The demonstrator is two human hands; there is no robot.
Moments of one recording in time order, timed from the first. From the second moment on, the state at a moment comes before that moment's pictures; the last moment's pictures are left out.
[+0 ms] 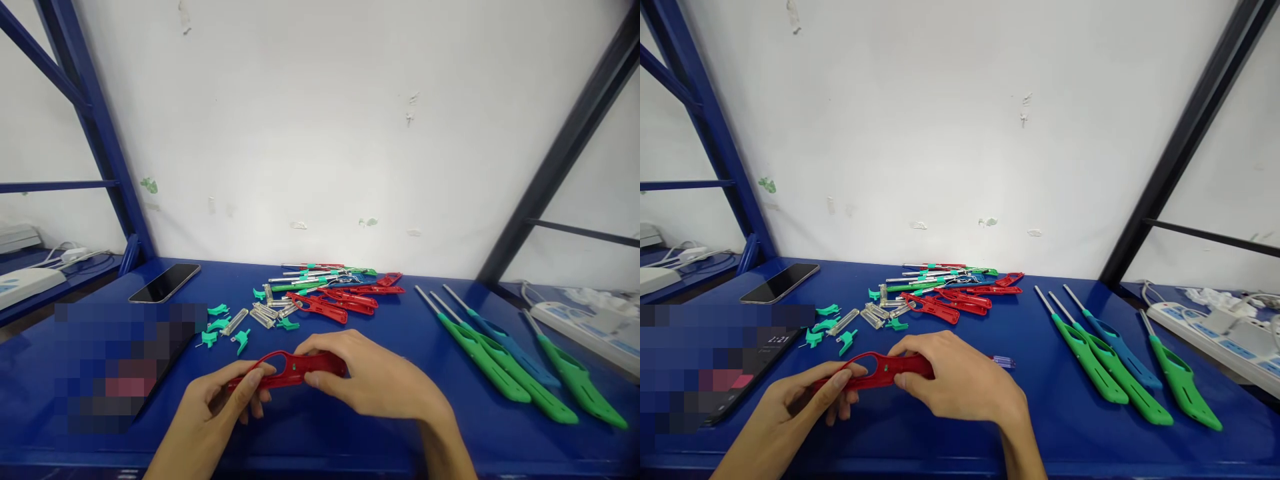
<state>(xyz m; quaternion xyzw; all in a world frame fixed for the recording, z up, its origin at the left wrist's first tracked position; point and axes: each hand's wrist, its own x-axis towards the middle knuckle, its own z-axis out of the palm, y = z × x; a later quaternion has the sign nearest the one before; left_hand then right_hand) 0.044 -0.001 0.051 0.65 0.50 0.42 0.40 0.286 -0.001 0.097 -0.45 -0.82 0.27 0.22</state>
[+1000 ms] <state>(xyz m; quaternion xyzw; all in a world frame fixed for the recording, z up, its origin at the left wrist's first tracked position) 0.045 0.000 0.042 0.65 0.51 0.41 0.39 0.279 0.003 0.094 -0.45 -0.81 0.29 0.24</state>
